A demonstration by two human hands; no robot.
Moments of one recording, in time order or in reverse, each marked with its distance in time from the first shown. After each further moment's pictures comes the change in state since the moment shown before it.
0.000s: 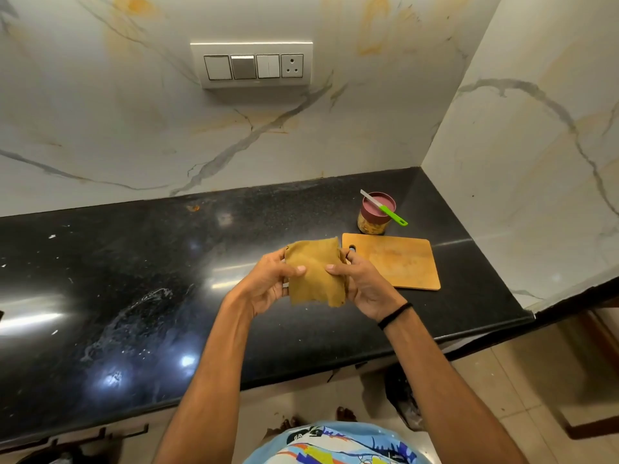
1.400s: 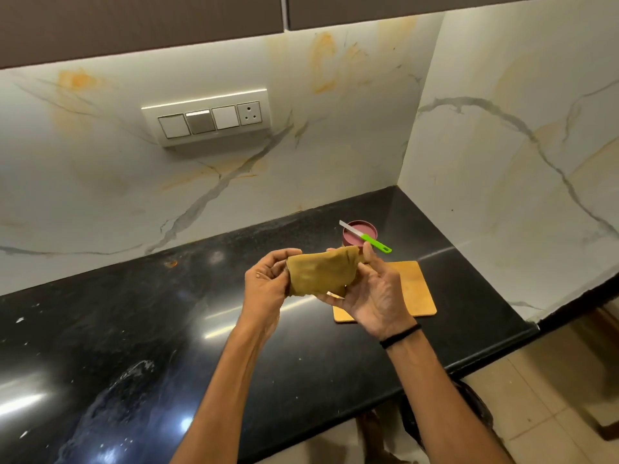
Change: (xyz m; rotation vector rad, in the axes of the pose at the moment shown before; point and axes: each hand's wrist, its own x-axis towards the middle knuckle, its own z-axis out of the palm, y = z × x) left_hand 0.041 0.046 0.051 0.210 0.274 0.421; right_hand -0.003 -0.057 -0.014 0.561 0.050 -0.166
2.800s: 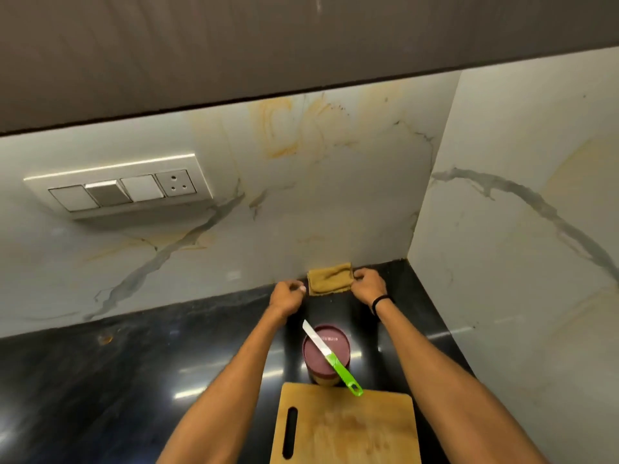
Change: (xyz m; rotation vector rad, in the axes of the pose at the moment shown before) left_hand 0.356 -0.136 0.140 0.560 0.089 -0.354; right_hand 0.370 -0.180 -0.176 -1.456 0.400 -0.080
